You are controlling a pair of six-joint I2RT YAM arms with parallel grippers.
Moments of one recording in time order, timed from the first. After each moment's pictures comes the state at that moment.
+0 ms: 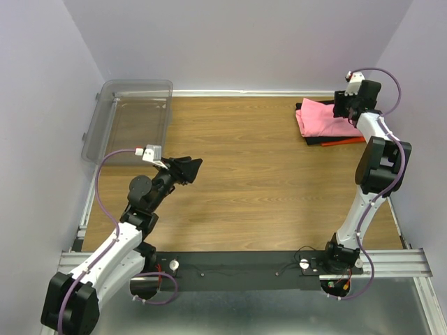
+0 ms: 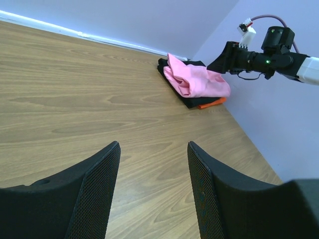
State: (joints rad) left arm -0.39 0.77 0.29 0.58 0.16 -0.59; right arm -0.24 2.08 1.64 -0.10 -0.18 -0.26
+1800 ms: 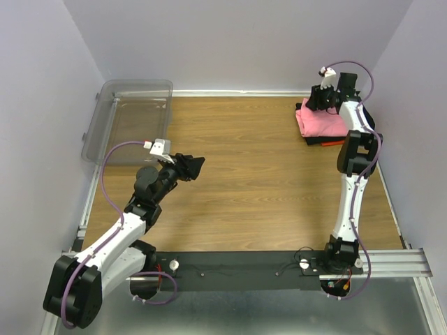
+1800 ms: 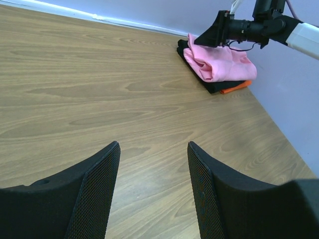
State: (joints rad) left arm -0.39 0.90 0.35 0.54 0.16 -0.50; right arm -0.15 2.55 2.27 -0.36 -0.54 -0.30
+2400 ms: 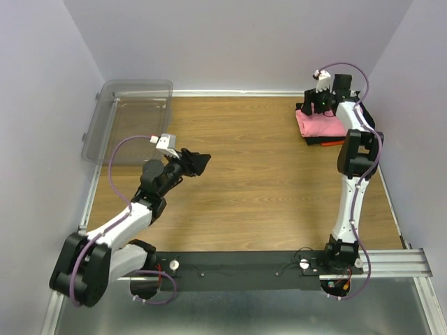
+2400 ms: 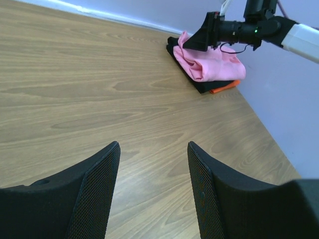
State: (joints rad) left arm -0.39 1.02 0.37 0.65 0.20 -0.56; right arm -0.12 2.47 2.14 -0.37 -0.47 -0.32
